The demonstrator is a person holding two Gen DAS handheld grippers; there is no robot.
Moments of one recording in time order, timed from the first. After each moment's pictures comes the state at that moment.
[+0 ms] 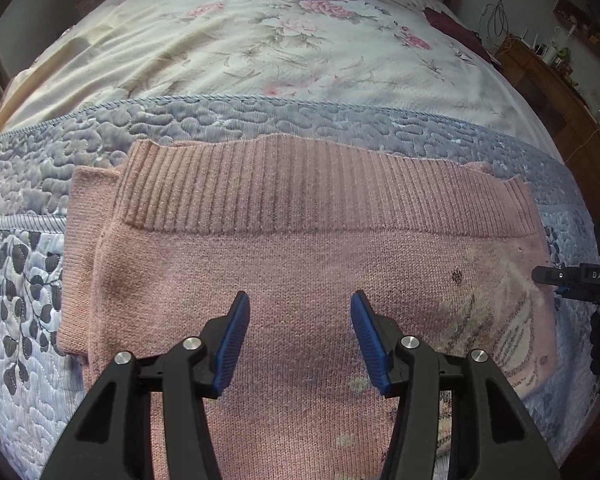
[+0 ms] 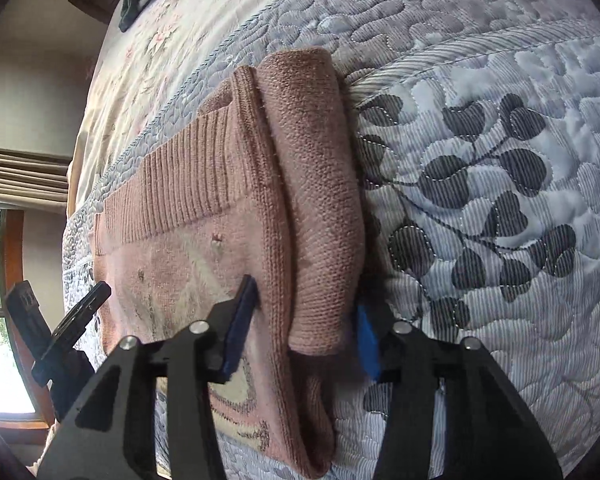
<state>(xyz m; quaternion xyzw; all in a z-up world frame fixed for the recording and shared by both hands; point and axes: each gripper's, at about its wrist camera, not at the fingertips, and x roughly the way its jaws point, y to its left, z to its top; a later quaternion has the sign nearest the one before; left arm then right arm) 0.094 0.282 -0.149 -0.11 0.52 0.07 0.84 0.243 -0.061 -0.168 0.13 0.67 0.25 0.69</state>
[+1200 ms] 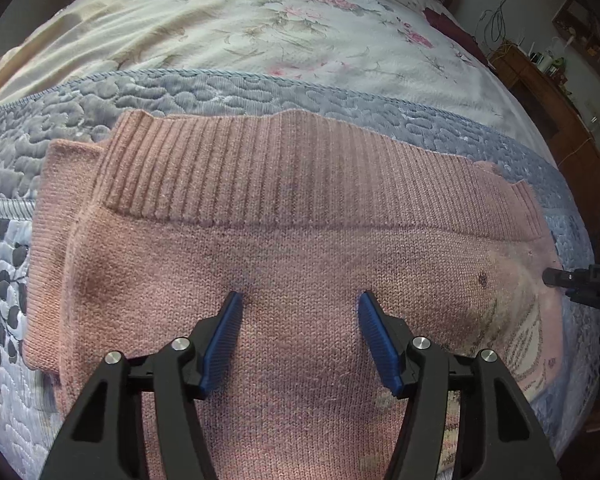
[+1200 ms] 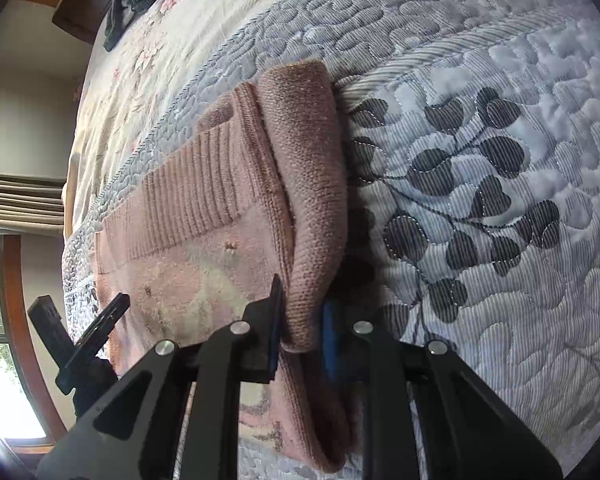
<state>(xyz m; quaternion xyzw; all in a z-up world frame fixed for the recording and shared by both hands) 0.099 0.306 -0.178 -0.16 0.52 0.04 0.84 0.228 -0.071 -0.152 0.16 0.66 0.21 0.70</state>
